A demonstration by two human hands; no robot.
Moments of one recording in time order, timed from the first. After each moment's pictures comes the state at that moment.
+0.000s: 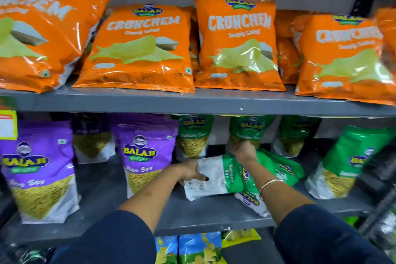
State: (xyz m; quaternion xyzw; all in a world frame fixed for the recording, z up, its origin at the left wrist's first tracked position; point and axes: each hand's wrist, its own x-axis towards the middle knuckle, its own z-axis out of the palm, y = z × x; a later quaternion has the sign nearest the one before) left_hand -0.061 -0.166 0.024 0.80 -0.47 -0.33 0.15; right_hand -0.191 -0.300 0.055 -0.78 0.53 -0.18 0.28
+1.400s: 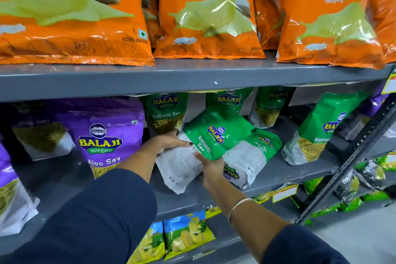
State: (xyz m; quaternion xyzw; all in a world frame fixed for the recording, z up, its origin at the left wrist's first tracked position) left_hand -0.034 -0.235 0.001 0.78 -0.42 -0.39 0.26; right_hand -0.186 -0.240 -0.038 -0.36 0.47 -0.43 0.68
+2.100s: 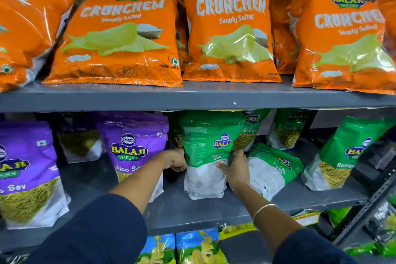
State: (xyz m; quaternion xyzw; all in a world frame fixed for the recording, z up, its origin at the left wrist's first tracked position) left_hand -0.042 -0.182 0.032 0.83 -0.39 -0.35 0.21; right_hand -0.202 -0.284 -0.020 -0.75 0.50 -0.28 0.32
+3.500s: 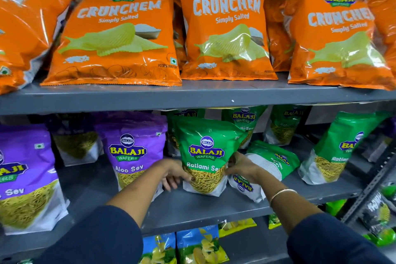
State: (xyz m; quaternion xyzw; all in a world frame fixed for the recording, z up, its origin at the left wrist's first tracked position) left_hand -0.049 -0.166 0.019 0.81 -0.35 -0.45 0.10; right_hand -0.230 -0.300 0.012 -0.74 0.35 -0.11 0.57
